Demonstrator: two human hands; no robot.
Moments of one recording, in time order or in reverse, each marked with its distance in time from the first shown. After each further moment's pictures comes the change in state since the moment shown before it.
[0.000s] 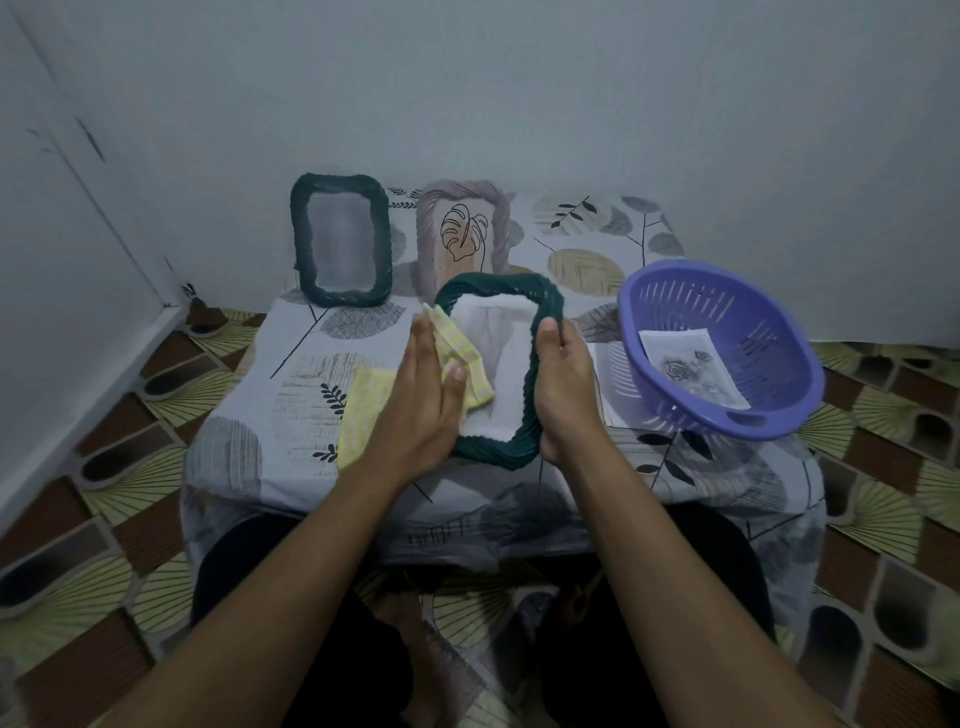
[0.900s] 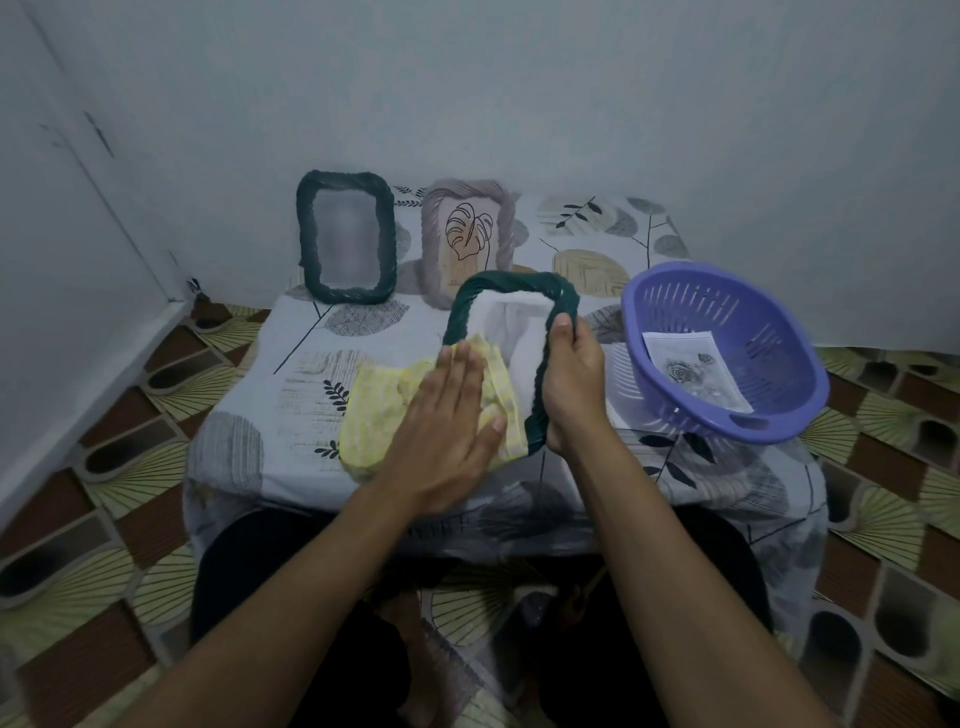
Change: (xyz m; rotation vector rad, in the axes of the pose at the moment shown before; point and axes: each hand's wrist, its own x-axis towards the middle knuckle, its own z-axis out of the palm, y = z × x) left_hand -0.025 0.006 0.012 0.403 -0.199 0.141; right_hand 0.014 0.003 -0.002 -0.088 0.075 -0.035
